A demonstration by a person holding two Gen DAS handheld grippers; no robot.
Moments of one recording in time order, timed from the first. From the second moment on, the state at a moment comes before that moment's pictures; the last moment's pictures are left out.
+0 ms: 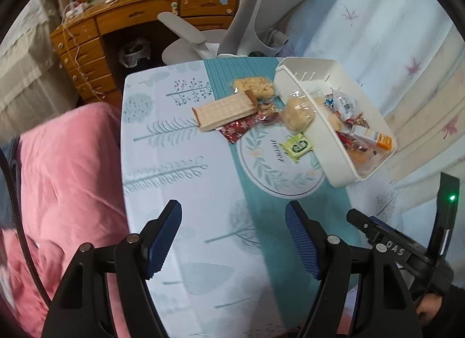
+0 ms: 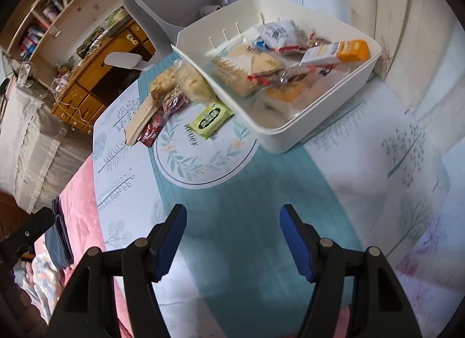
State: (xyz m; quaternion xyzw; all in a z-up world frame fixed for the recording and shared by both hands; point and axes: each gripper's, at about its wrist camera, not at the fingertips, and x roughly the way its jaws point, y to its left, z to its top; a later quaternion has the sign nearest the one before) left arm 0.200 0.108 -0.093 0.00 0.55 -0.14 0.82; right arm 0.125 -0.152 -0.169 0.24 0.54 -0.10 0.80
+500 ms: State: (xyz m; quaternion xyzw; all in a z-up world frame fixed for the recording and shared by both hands) left arm 0.270 0.125 -0.126 0.04 0.57 -0.16 0.80; right arm 0.168 -0.116 -0.193 0.30 0.54 -0.15 0.77
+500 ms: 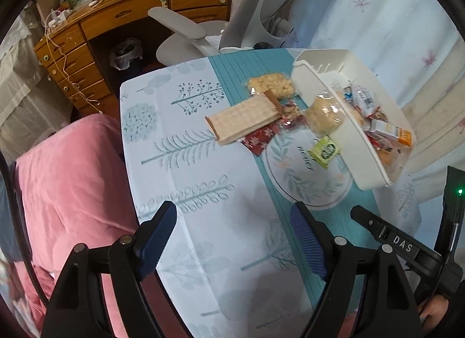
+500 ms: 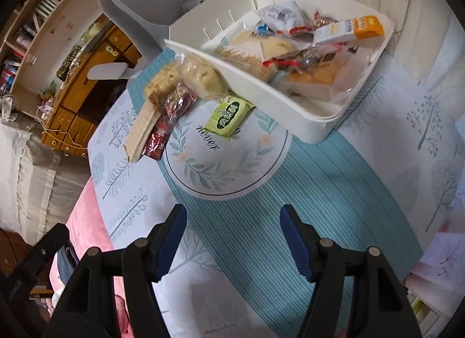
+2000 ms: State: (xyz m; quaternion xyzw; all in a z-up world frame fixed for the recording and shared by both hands) left arm 0.453 0.038 -0.281 0.10 0.60 -0.29 0.74; right arm 0.287 -0.090 -0.276 0.15 0.48 -0.28 0.82
